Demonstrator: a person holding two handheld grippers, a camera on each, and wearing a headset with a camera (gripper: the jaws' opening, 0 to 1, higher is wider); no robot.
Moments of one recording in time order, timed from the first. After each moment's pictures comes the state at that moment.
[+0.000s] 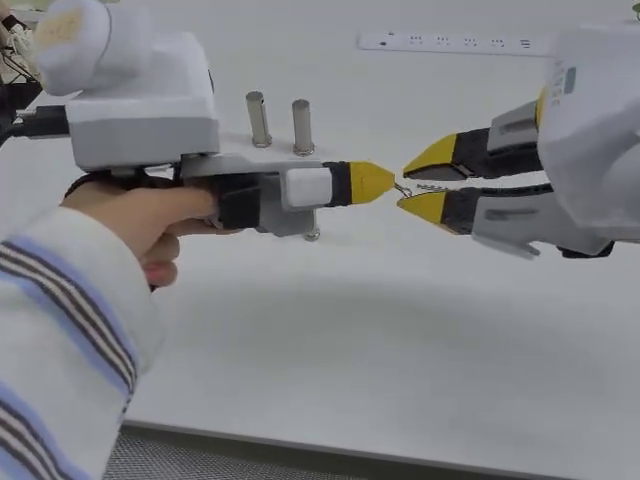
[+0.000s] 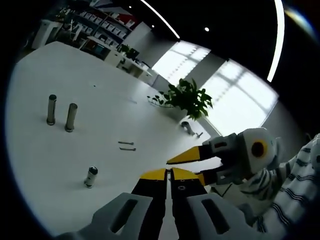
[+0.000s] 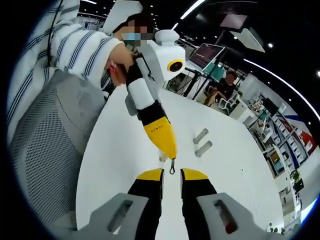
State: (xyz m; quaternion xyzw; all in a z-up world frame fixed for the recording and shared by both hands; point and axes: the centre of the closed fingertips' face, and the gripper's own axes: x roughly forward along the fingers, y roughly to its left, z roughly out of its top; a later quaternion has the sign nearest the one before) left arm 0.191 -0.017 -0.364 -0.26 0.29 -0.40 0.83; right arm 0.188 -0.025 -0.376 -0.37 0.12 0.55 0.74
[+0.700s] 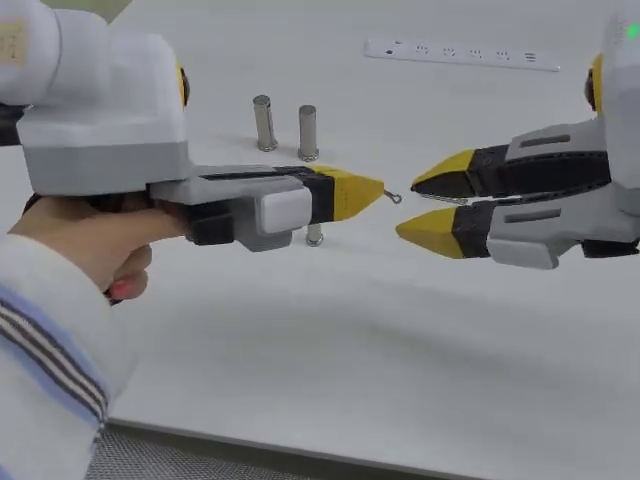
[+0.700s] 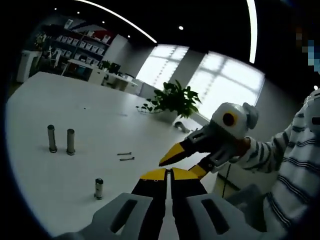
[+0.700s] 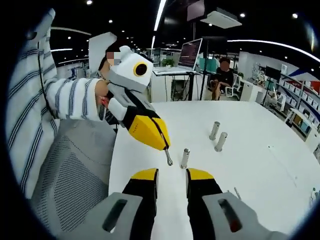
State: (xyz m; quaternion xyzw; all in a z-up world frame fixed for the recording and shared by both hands) left arm 0.172 -0.011 -0.353 -0.16 0.22 -0.46 0.84; right arm 0.171 -0.020 -0.378 -0.19 0.21 0.60 0.75
